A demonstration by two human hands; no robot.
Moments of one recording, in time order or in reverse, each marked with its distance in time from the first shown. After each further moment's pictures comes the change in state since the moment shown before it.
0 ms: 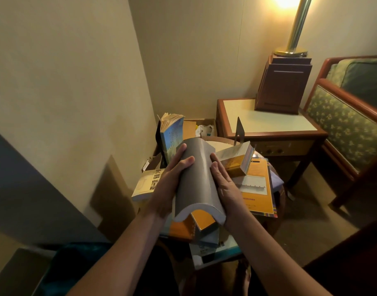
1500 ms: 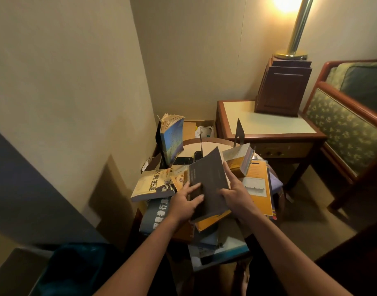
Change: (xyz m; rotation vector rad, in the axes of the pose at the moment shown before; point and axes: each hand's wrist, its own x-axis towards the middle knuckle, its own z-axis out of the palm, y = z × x) left_hand 0.033 -0.095 -0.031 0.779 0.132 -0.083; right_hand 0.032 -0.004 -0.057 -0.831 0.000 -0.175
